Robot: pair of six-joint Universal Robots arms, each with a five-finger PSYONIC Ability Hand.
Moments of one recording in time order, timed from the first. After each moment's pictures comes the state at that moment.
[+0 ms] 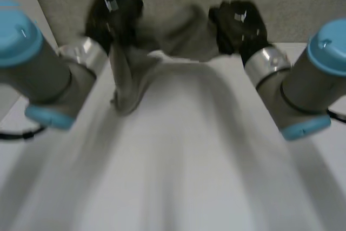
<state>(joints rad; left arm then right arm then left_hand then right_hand) 4.26 -2.00 -1.30 3.52 -1.36 3.39 2.05 -1.13 1.31 -0.38 1.38 2.93 1.40 1.48 1.54 1.51 1.46 1.34 1.31 1.33 1.34 1.17</state>
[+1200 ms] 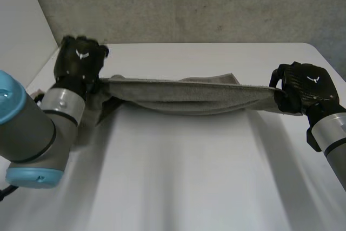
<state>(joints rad) 4.31 -1.82 -1.70 3.63 -1.63 3.67 1.74 -1.52 1.96 -0.43 1.35 3.10 1.01 1.00 1.01 1.02 0.97 1.34 1.34 1.33 1.34 1.17</state>
